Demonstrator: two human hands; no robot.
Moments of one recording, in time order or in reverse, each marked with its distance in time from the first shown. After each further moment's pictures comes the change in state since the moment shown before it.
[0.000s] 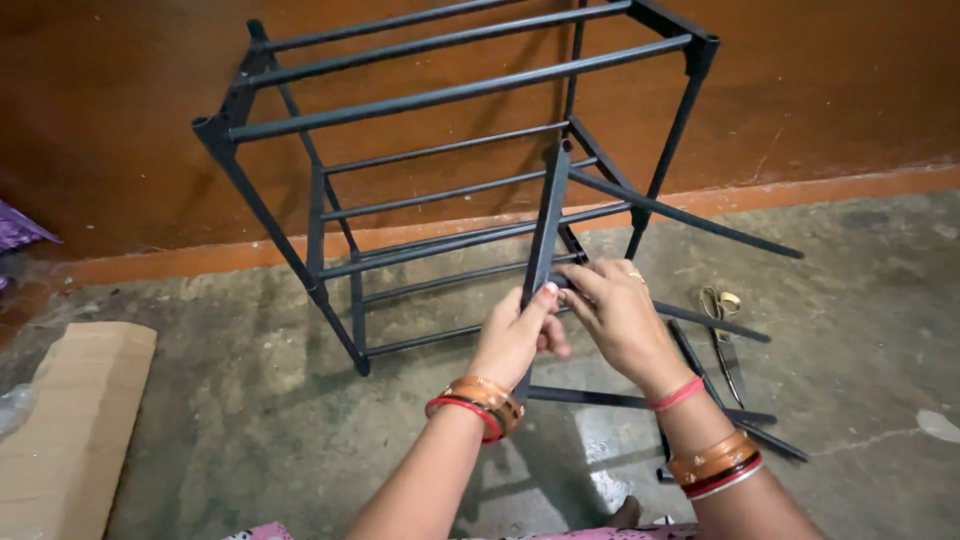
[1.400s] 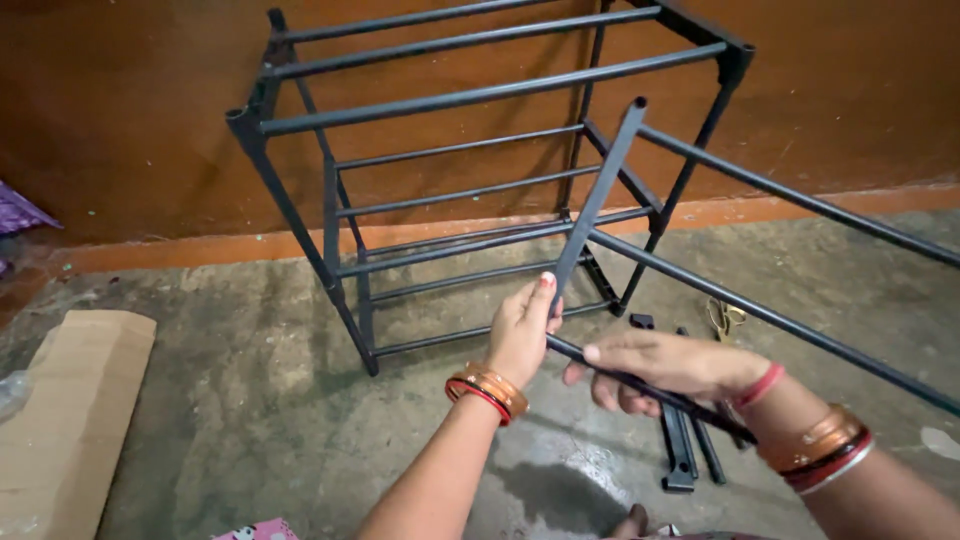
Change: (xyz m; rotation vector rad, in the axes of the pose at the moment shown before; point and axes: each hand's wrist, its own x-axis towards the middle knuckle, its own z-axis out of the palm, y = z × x) left_hand 0.011 -0.006 -0.022 0.012 0.106 0.229; right_hand -0.007 0.018 -0.007 0.822 -1.074 0.849
